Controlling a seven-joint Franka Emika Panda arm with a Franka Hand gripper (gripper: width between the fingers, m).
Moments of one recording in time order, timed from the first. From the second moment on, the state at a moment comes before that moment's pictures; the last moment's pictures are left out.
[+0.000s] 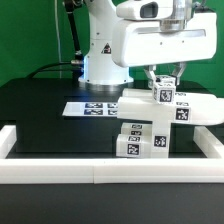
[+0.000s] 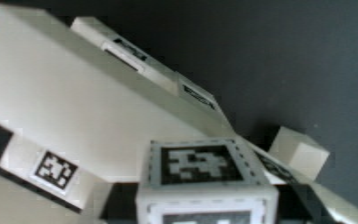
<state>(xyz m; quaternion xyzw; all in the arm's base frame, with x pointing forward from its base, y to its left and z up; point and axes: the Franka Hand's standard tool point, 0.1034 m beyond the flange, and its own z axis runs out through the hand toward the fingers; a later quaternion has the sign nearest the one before) 0.512 0.077 0.109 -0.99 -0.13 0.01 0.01</state>
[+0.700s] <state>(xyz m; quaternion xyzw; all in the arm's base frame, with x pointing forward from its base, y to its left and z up) 0.512 0.079 0.110 -0.99 0.12 0.02 0.01</state>
